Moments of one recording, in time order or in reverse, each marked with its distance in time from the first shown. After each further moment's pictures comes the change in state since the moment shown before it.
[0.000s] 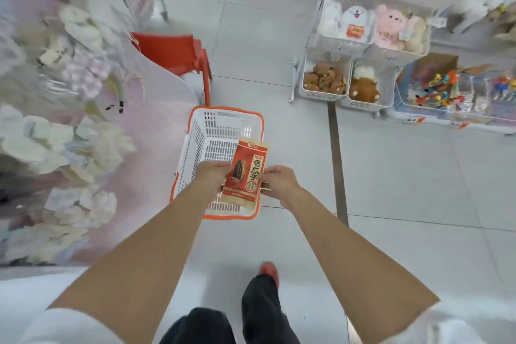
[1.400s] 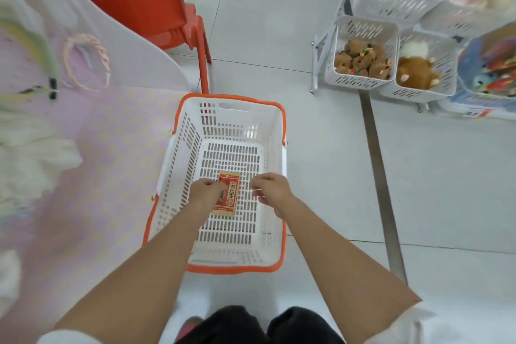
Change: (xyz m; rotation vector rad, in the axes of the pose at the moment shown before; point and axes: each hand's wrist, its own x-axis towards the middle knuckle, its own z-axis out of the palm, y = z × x) left_hand 0.272 -0.108 -0.002 0.259 0.061 -0.063; right_hand 0.265 0.089 0.070 -0.026 -0.025 0.036
